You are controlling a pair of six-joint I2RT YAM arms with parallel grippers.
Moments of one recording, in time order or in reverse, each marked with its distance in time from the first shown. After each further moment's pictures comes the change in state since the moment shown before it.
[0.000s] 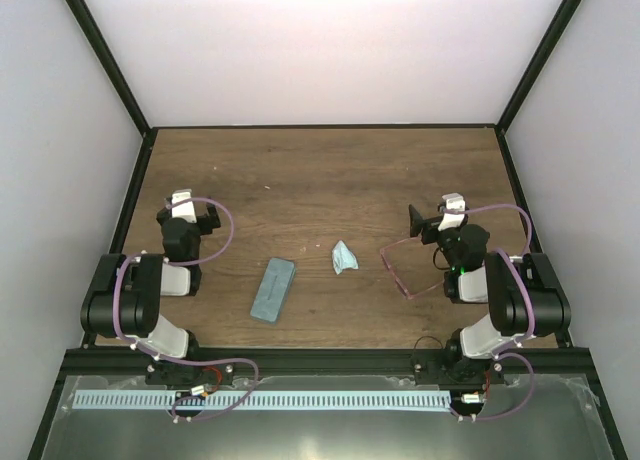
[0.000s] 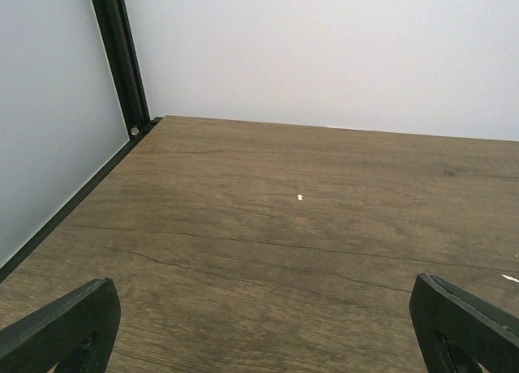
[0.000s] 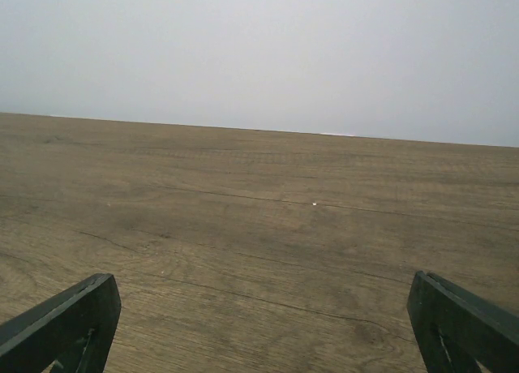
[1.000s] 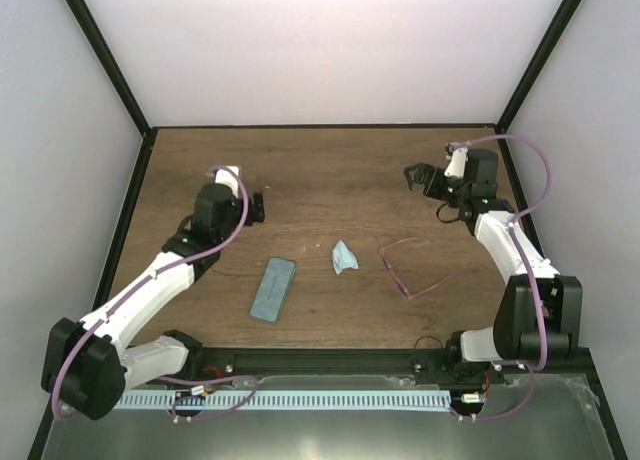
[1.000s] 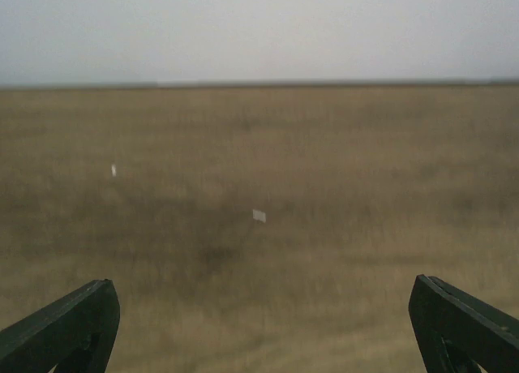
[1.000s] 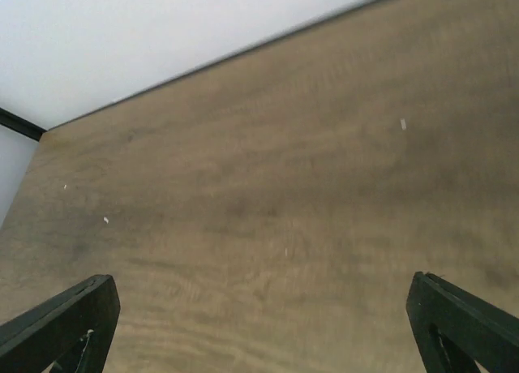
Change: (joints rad) left arm -0.439 -0.386 0.470 -1.088 -0.138 -0.145; right arm 0.006 -0.132 0.726 -1.263 -0.151 0.309
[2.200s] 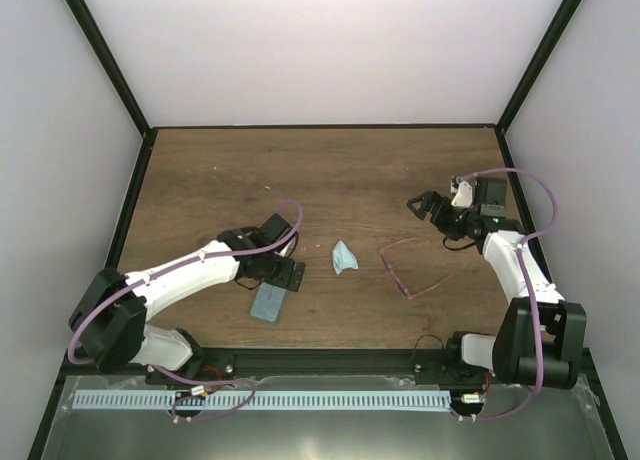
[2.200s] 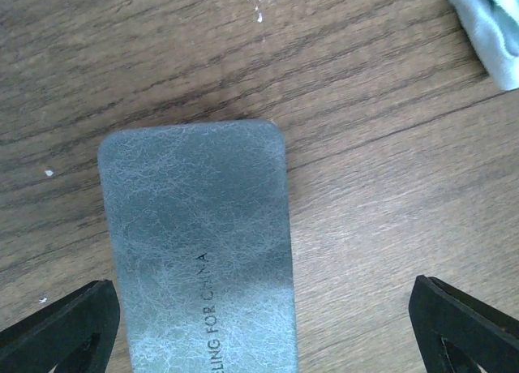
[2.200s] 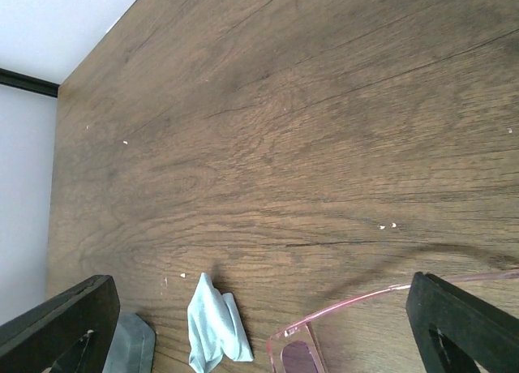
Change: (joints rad) left arm -0.356 0.238 0.114 -0.724 0.274 -0.260; right arm -0.089 -0.149 -0.153 -0.320 -0.186 0.115
